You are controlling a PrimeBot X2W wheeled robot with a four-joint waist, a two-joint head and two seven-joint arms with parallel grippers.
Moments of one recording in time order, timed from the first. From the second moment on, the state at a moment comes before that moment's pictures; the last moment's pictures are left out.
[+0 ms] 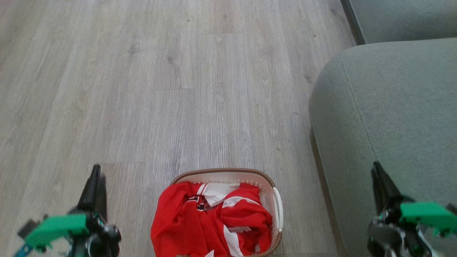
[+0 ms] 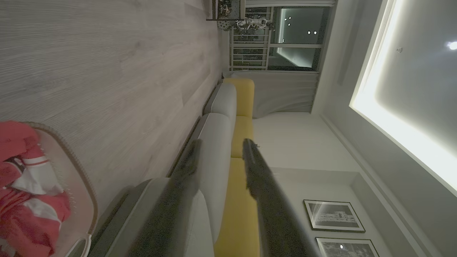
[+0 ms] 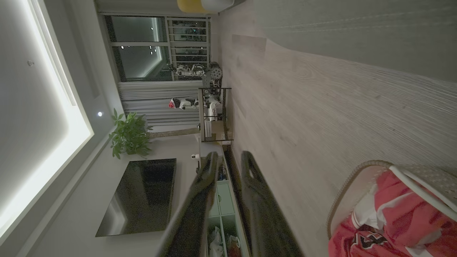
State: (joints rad) left arm -0.05 0.04 0.08 0.30 -1.61 -0.12 0.10; right arm -0.05 -0.04 -0.13 0.31 1.60 0.12 0.11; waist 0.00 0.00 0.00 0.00
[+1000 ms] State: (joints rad) left arm 0.03 0.03 0.04 0.29 -1.45 -0.09 0.03; right arm 0.02 -0.04 -0.09 0.34 1.45 0.12 0.04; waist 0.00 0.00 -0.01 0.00
